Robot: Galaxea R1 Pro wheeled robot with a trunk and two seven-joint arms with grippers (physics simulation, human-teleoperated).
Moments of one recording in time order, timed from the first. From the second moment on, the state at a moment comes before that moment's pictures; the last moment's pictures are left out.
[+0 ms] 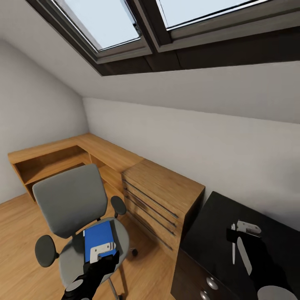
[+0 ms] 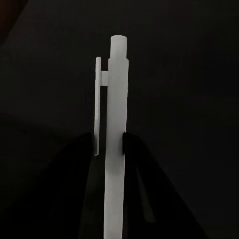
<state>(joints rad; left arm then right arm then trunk) -0.16 0.32 -0.71 -1.58 0.94 0.23 0.80 -0.47 -0.10 -0.33 -0.96 0.00 0.58 -0.12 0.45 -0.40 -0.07</state>
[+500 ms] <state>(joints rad) -0.16 0.32 -0.72 -1.58 0.94 0.23 0.81 -0.65 -0.15 -0.32 -0.56 0.06 0.43 -0.11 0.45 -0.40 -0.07</state>
